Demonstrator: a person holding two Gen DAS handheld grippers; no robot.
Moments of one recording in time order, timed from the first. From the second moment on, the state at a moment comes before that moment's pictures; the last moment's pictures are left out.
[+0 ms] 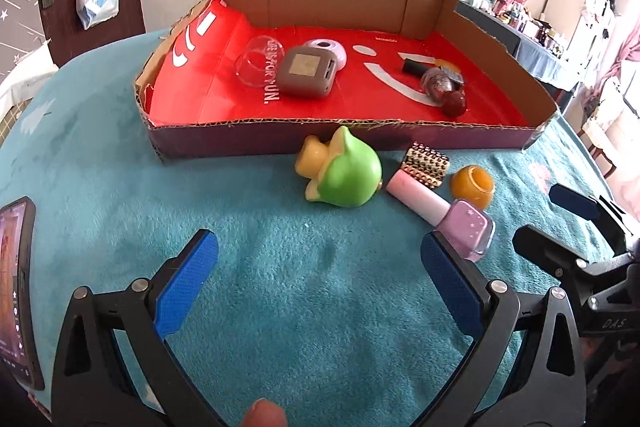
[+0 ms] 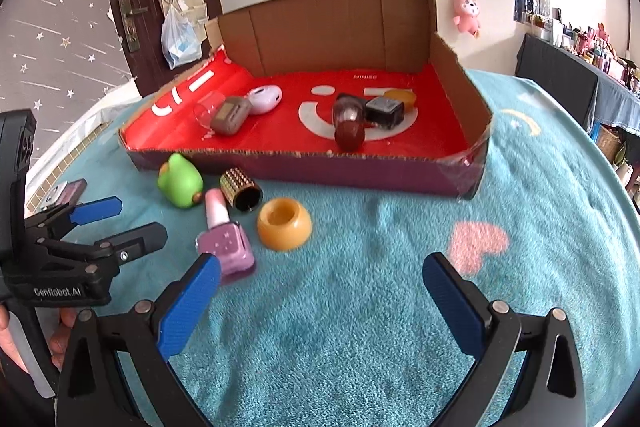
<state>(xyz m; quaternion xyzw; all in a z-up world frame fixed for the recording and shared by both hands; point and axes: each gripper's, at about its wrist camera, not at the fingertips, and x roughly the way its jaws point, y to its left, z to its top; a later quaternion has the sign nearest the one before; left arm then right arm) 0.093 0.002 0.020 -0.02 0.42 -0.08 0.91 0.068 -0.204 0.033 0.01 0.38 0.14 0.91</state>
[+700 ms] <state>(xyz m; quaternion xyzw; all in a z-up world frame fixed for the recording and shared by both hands) 0.142 0.004 0.014 -0.04 0.44 -0.04 0.90 0.108 -0.191 0.029 -0.03 0.39 0.12 0.91</state>
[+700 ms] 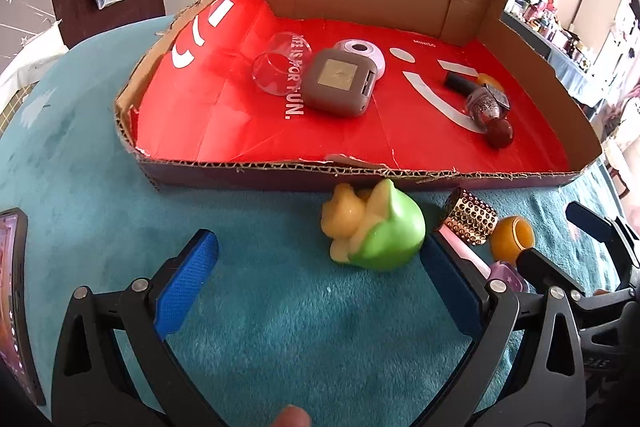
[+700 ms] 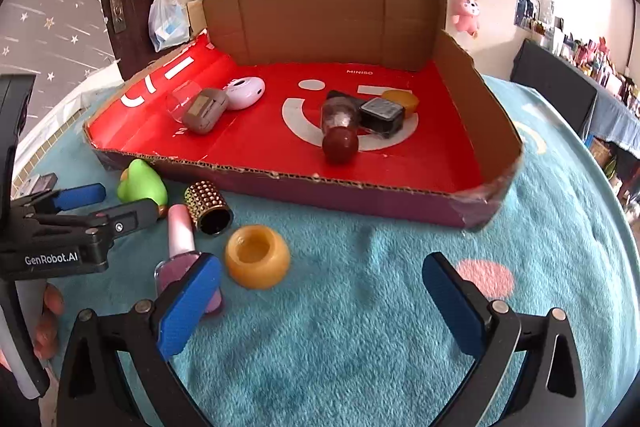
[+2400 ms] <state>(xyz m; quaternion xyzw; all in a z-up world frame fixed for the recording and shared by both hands) 0.133 -0.018 0.013 0.01 0.41 -0.12 0.90 0.111 -0.188 0.019 0.01 0.40 0.15 0.91</state>
